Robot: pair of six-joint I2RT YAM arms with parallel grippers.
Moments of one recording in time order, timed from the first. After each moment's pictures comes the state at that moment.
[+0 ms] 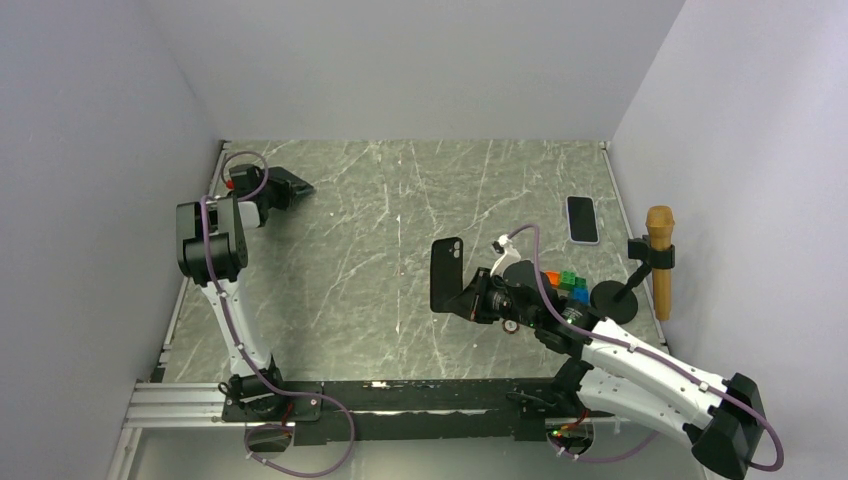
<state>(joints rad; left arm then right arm) 0.20 2.19 1.28 0.37 0.40 -1.21 0.85 0.80 0.53 -0.24 -0.08 0.92</state>
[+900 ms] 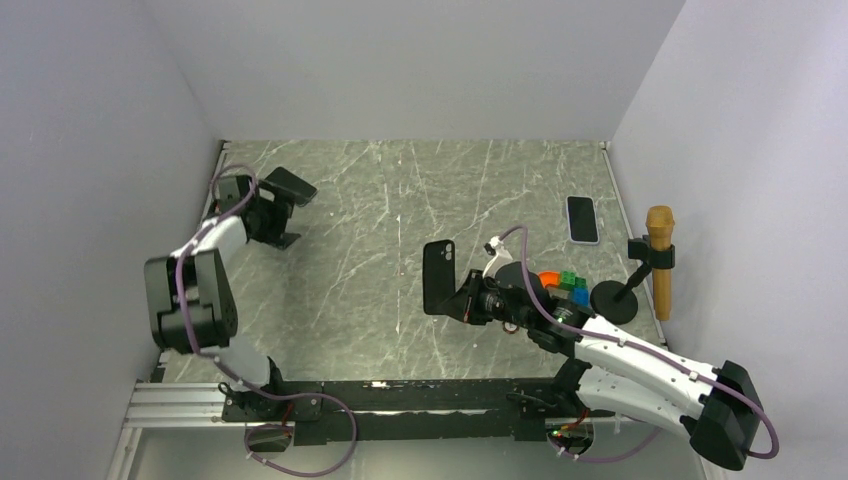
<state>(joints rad) 0.17 1.61 0.97 -0.19 0.38 -1.10 0.88 0.86 0.50 -0.15 -0.08 0.93</state>
